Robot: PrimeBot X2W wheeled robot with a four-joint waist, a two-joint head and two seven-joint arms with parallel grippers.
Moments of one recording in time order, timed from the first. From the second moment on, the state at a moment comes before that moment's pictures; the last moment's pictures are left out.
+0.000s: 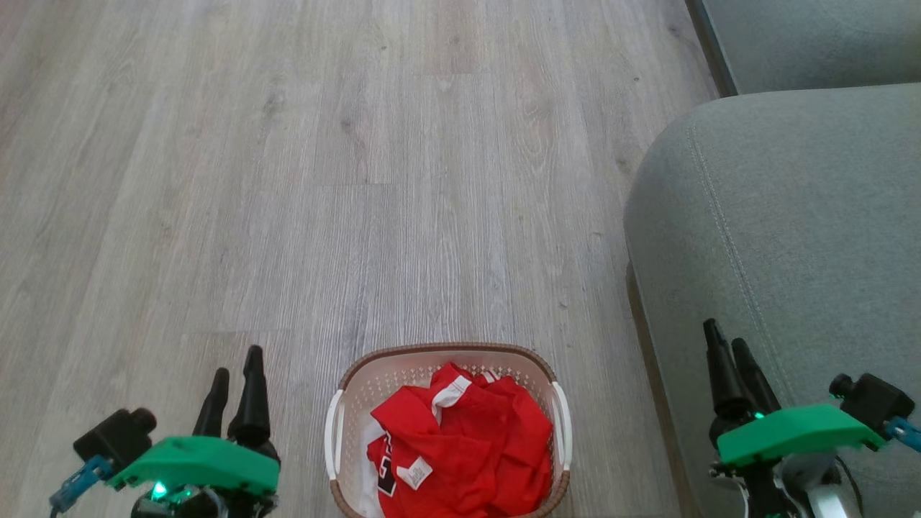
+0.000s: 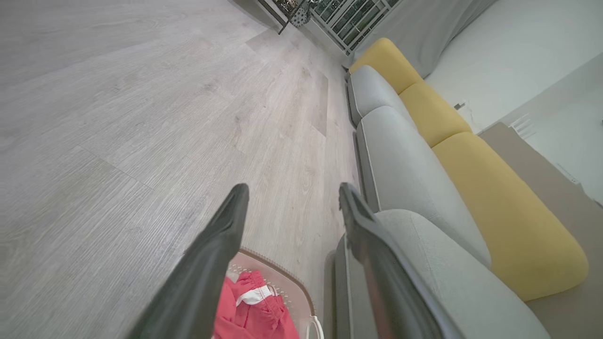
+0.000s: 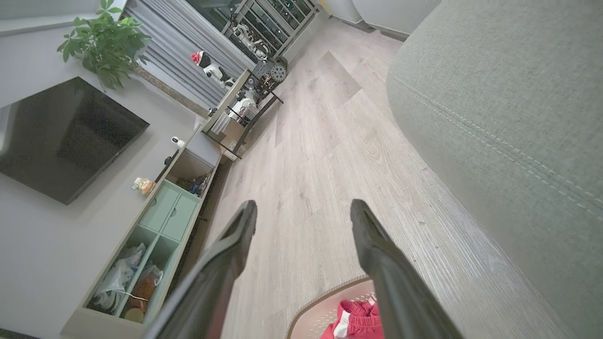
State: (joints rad) left arm 0.05 0.05 -0.07 0.18 -0.79 0.00 -0.07; right arm 0.01 -0.04 0.00 0.22 0.87 0.12 -0.07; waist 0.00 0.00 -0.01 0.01
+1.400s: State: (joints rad) left arm 0.10 0.09 -0.17 0.10 -0.31 0.10 -0.19; right arm 0.01 -0.04 0.07 0.18 0.40 0.12 -0.19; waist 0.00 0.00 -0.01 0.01
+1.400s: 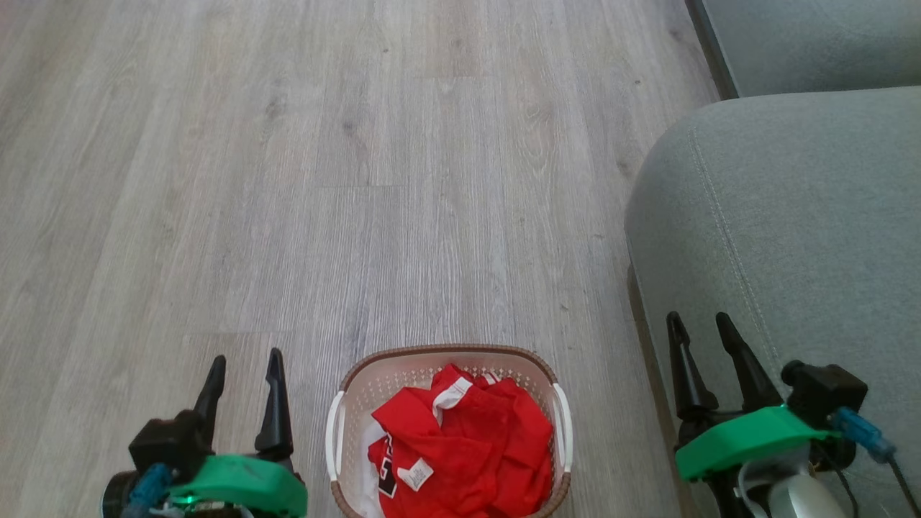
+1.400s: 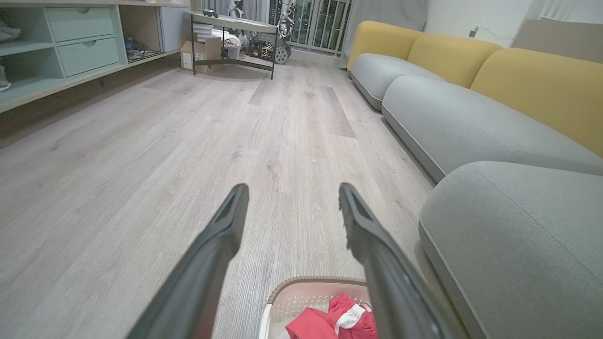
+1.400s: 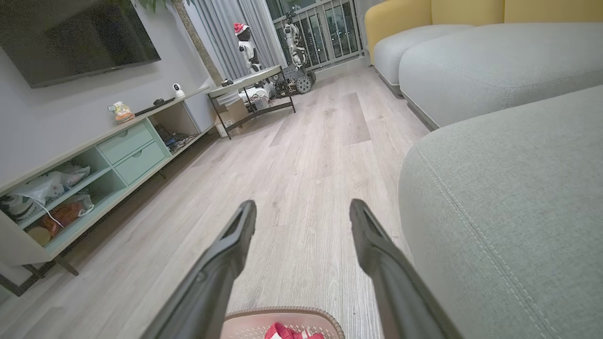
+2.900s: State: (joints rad) left arm 0.11 0.06 -0.17 0.17 -0.02 0.02 -0.25; right arm 0.02 -0.04 0.04 0.13 0.15 0.12 -0.25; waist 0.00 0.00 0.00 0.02
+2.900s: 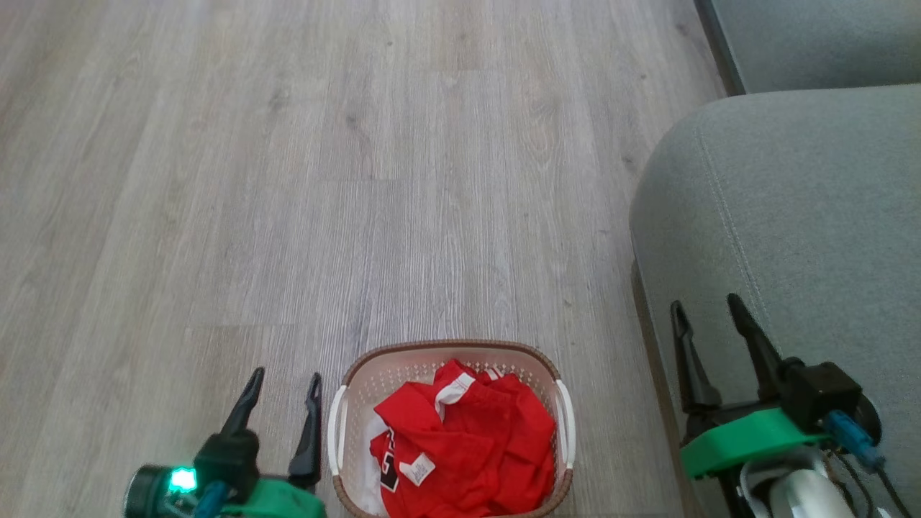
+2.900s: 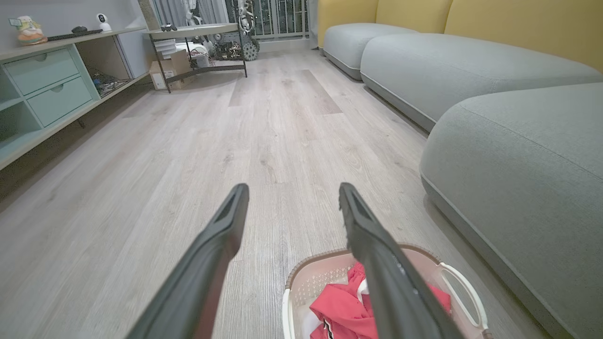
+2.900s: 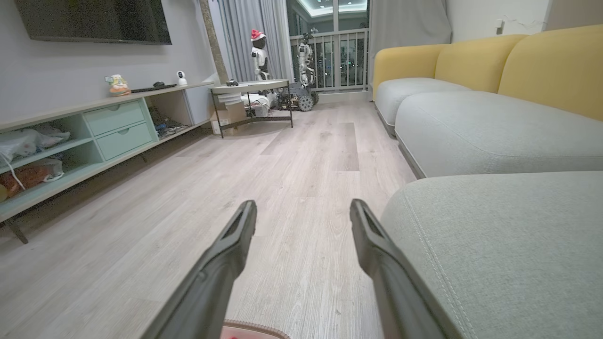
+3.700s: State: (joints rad) left arm -0.36 0.05 -0.34 0.69 0.03 -0.05 -0.25; right arm -0.26 -0.04 0.01 0.01 0.12 0.12 -0.25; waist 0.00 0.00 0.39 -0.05
